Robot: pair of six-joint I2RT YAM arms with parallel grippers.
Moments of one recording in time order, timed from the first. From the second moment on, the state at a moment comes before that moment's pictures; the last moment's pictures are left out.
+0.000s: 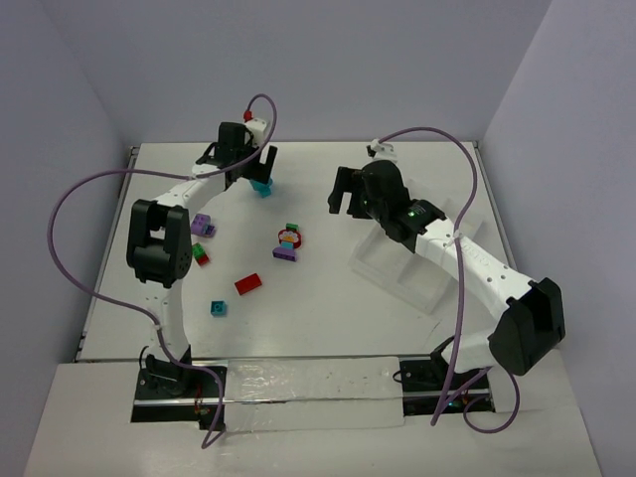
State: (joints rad) left arm -0.29 2.10 1.68 -0.21 0.03 0.14; right arm 0.58 1.37 1.17 -0.33 0.20 0.53
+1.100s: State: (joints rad) left arm -0.33 2.22 1.67 -0.13 -0.07 0.20; right arm 0.58 1.43 1.22 -0.41 0.22 0.57
